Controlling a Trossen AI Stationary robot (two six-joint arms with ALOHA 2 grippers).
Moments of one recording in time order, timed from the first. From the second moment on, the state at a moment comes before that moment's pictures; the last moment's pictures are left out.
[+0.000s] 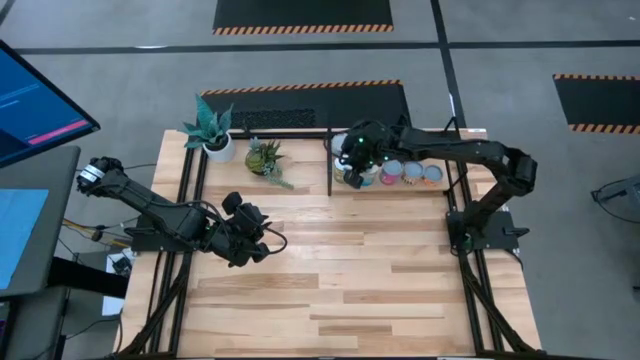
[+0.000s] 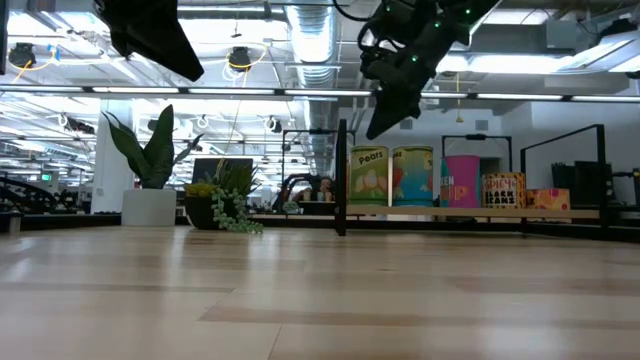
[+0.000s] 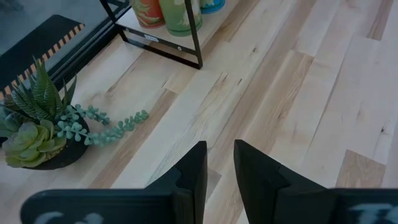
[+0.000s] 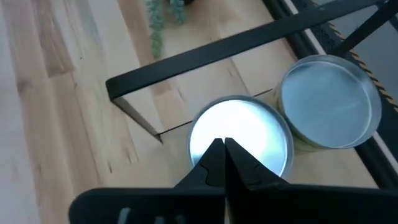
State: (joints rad) left arm -0.45 1.23 0.96 -0.79 -0.75 -0.76; right arm -0.40 1.59 1.28 -0.55 0.02 0.00
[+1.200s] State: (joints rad) left arm -0.45 1.23 0.96 -0.79 -0.74 -0.77; right arm -0.39 1.67 1.28 -0.52 -0.04 -0.21
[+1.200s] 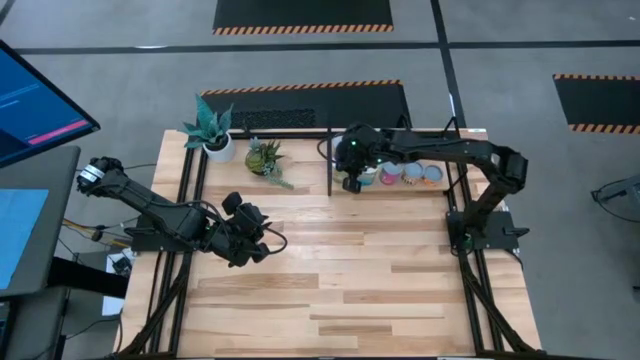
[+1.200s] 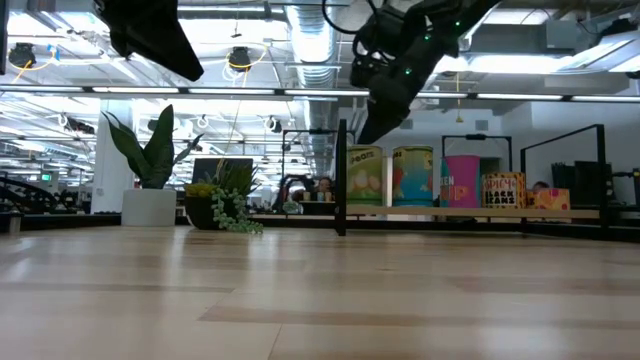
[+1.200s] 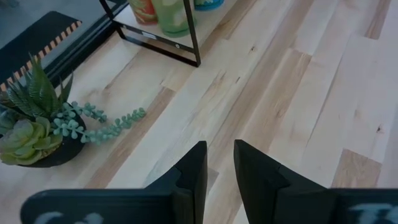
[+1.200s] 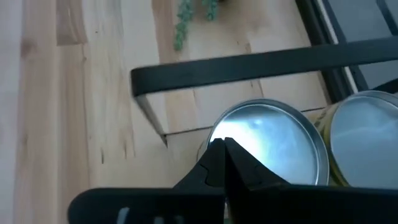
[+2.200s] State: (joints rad) left arm -0.45 1.23 0.96 -0.79 -0.74 -0.78; right arm -0.37 1.65 1.30 -0.59 -0.02 -0.21
